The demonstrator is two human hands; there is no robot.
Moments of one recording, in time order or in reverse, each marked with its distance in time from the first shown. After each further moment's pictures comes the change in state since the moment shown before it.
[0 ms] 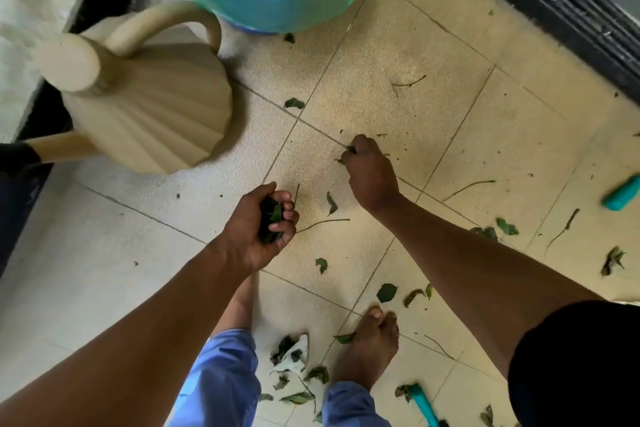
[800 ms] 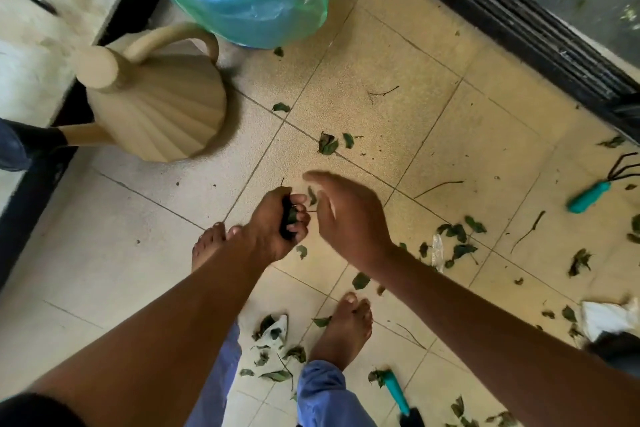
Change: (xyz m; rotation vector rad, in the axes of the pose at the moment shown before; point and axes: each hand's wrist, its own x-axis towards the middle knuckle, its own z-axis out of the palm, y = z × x) left_hand -0.025 -0.064 0.055 0.213 0.182 0.064; right_hand -0.097 -0.054 -0.158 0.529 0.046 0.010
